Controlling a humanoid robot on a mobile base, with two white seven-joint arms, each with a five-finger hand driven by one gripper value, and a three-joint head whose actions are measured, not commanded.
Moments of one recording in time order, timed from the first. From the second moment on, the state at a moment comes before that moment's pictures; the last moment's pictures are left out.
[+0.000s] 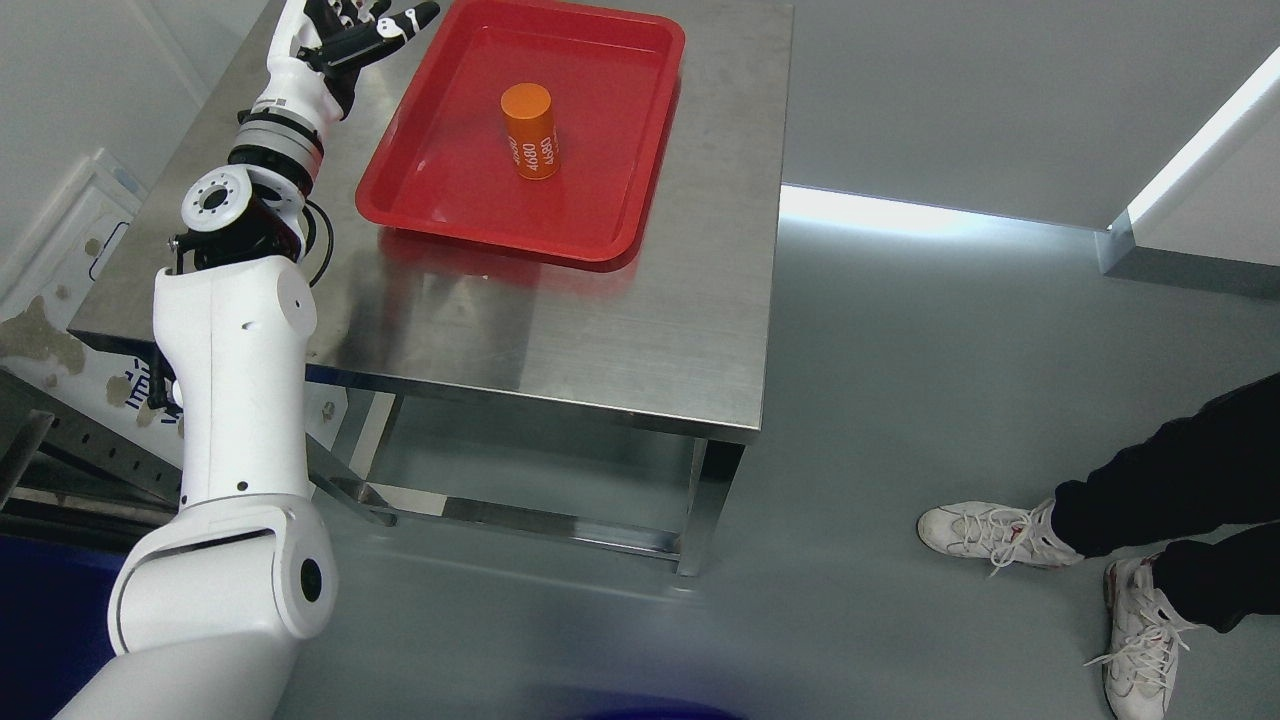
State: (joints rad) left arm -0.85 0.01 0.24 -0.96 0.08 0.10 -0.32; right arm 0.00 0.00 0.00 0.00 0.00 -0.02 -0.03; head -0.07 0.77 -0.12
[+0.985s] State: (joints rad) left arm -0.50 0.00 0.28 -1.15 0.09 0.00 -0.34; right arm 0.00 0.00 0.00 0.00 0.00 -0.02 -0.03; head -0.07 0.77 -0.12
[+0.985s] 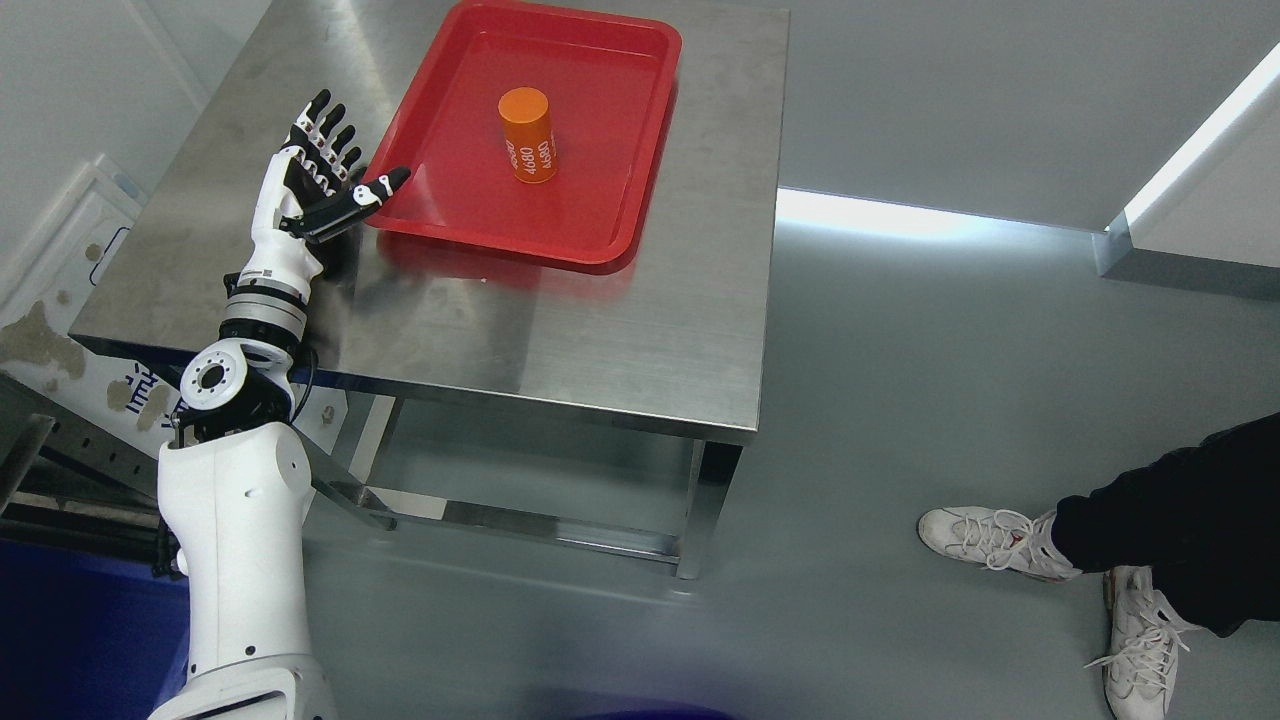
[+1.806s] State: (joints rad) left arm -0.60 0.00 0.29 -1.20 0.12 0.04 -0.34; right arm 0.00 0.00 0.00 0.00 0.00 -0.02 -0.03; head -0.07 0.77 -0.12
